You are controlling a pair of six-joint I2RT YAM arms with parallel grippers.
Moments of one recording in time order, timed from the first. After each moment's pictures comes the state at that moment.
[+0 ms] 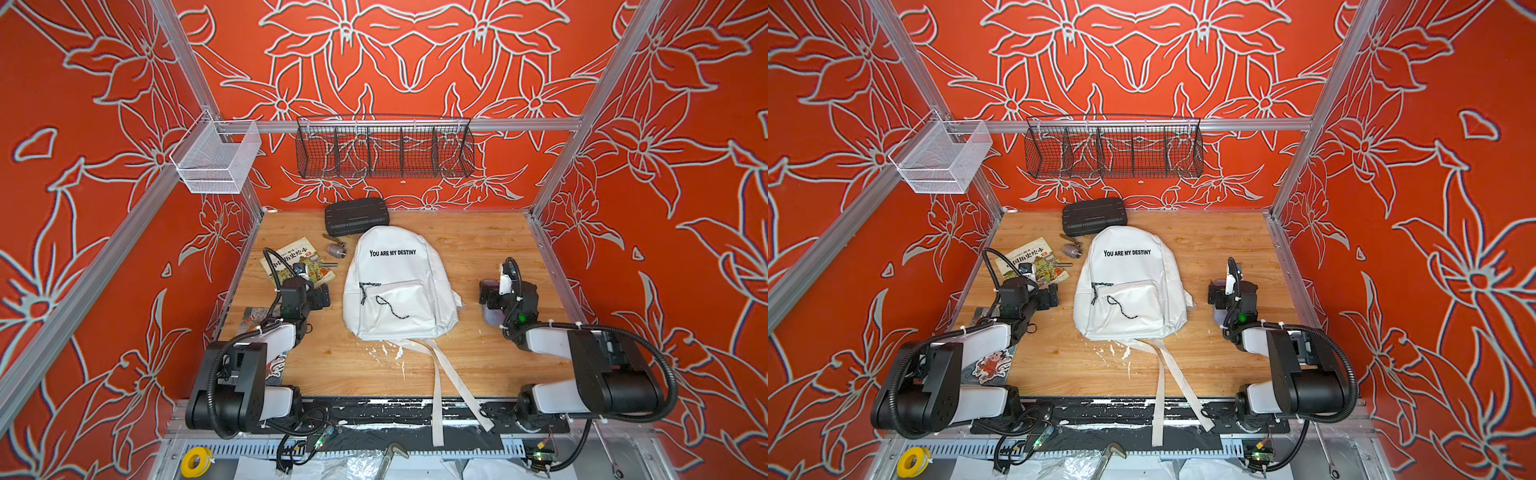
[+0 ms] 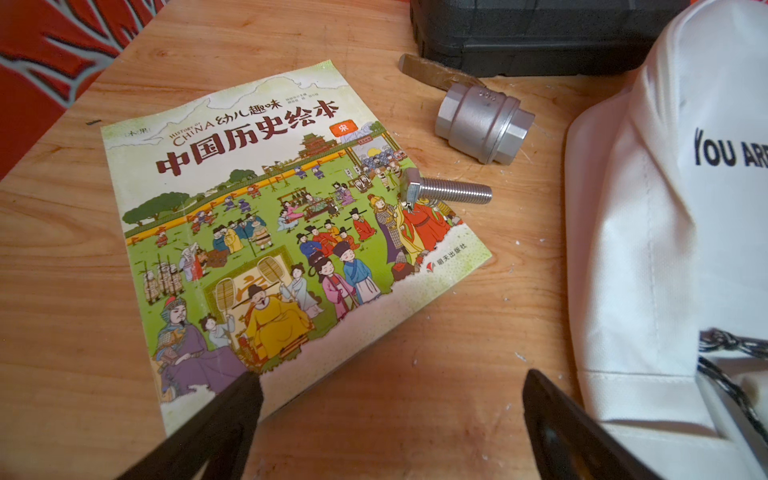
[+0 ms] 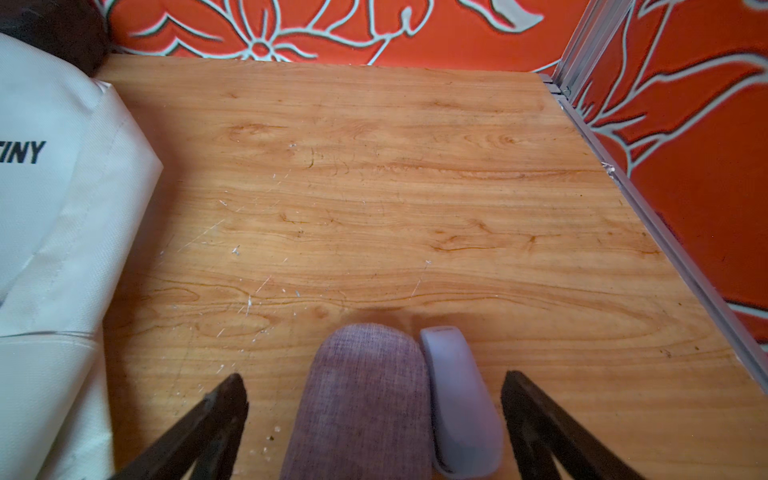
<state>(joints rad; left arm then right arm) 0.03 1.34 0.40 0.37 -0.06 -0.10 0.03 1.41 0.31 0.66 0.04 0.00</state>
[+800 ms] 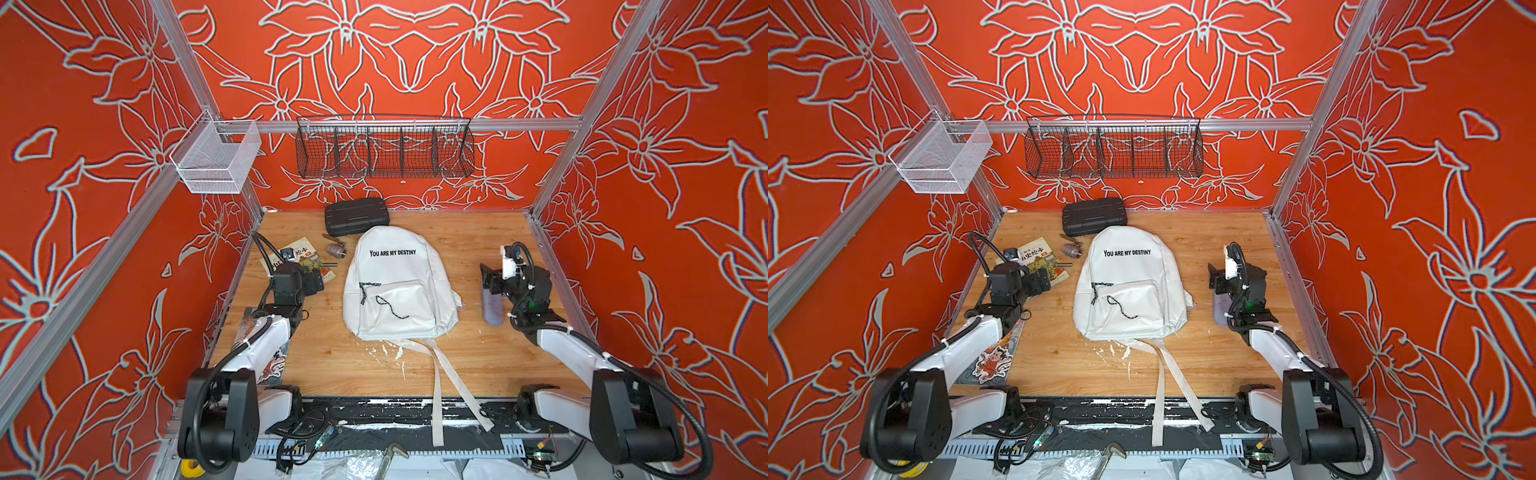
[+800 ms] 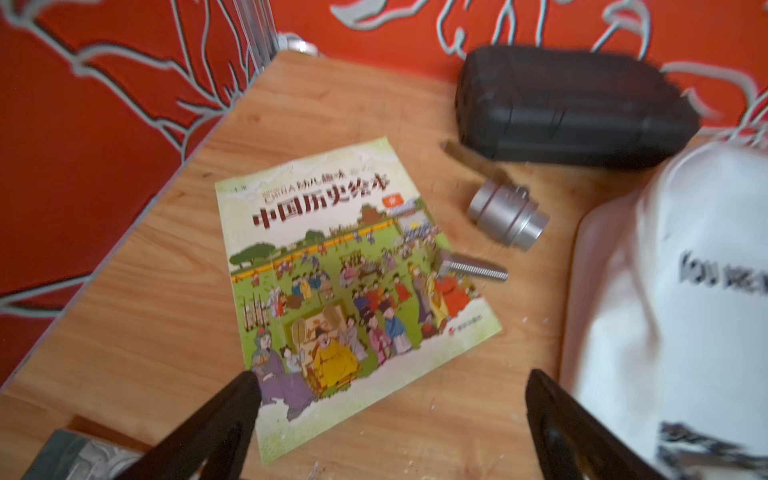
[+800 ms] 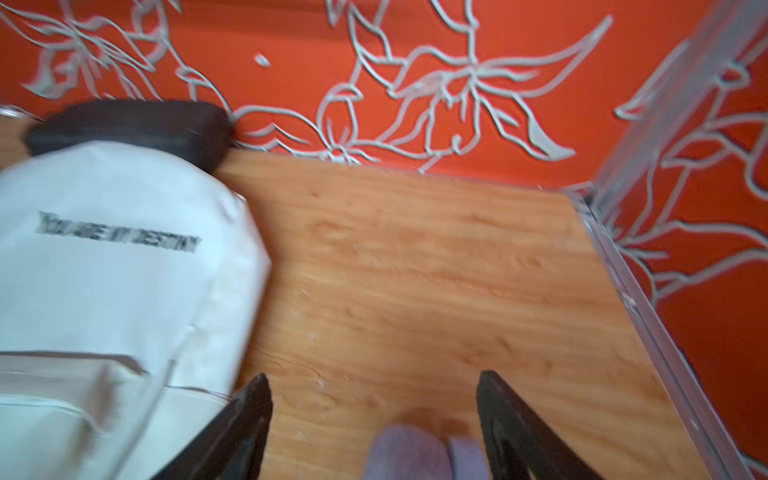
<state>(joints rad) 0.02 1.16 0.61 0.04 -0.17 -0.22 0.07 1.17 0.53 0.37 -0.17 -0.08</state>
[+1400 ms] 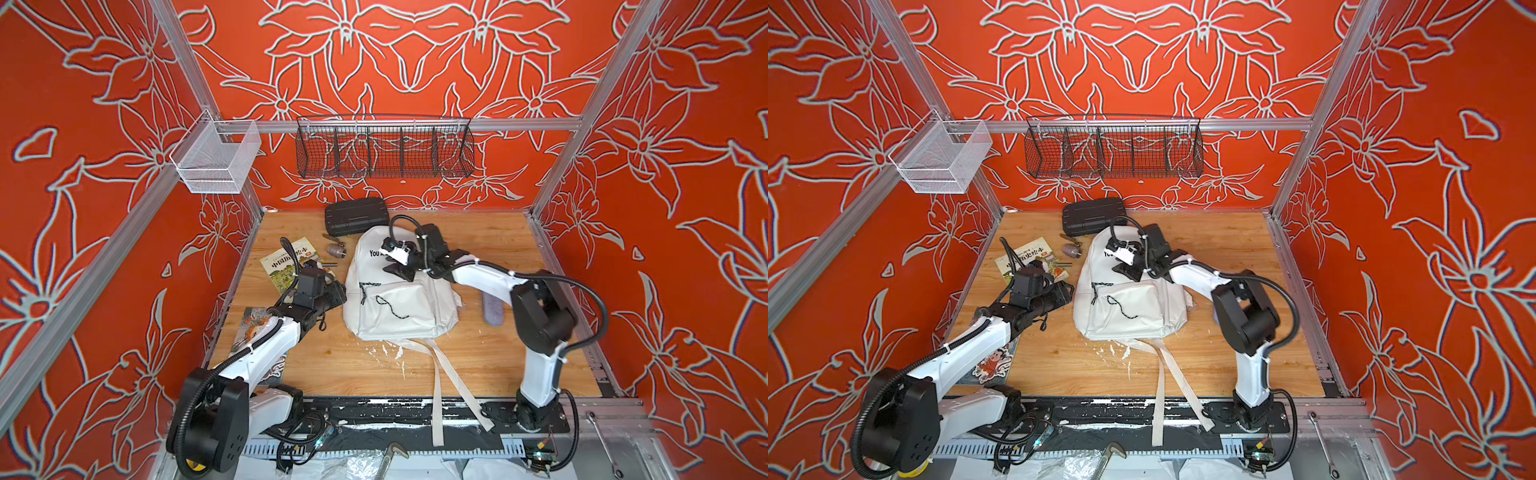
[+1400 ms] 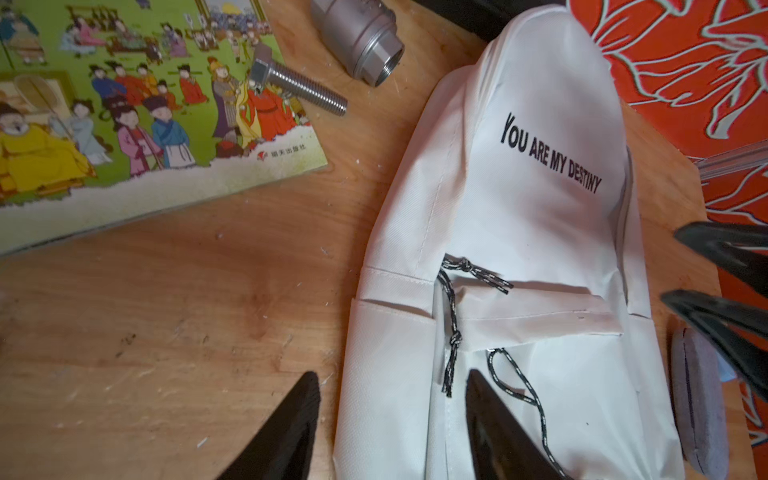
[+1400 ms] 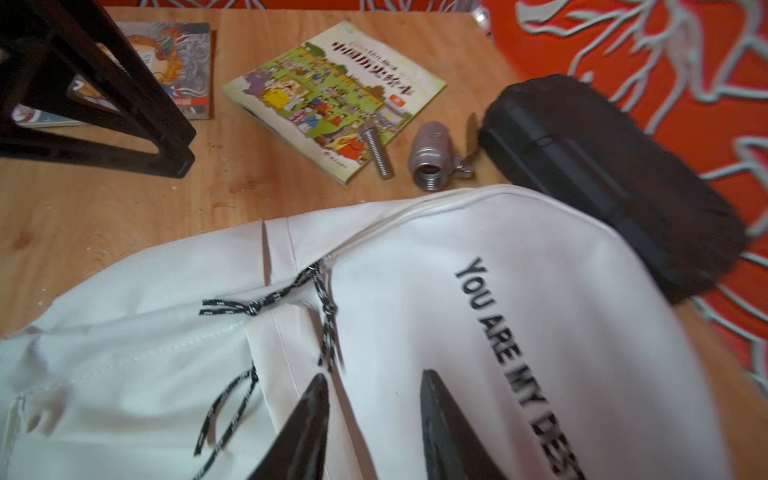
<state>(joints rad) -0.20 1.18 0.60 -0.16 0.06 -0.65 0.59 1.99 1.44 -0.14 -0.51 -0.56</state>
